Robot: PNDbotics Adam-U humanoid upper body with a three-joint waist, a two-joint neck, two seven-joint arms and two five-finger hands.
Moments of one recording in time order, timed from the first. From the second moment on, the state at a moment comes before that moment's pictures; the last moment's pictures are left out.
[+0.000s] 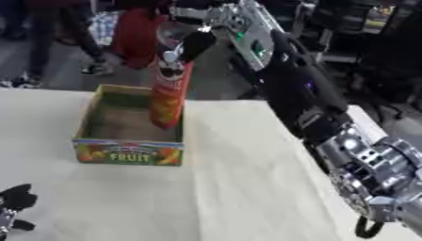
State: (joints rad) left arm -0.20 0.20 -0.08 -1.68 -0.18 0.12 -0.13; right arm -1.31 -0.28 0.11 -0.88 0.80 -0.32 0.60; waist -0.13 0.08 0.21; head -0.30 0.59
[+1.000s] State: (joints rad) left arm -0.17 0.20 -0.07 -1.68 -0.18 0.12 -0.12; right arm -1.17 -0.37 0.14 -1.07 0.68 -0.39 0.46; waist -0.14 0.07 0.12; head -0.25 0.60
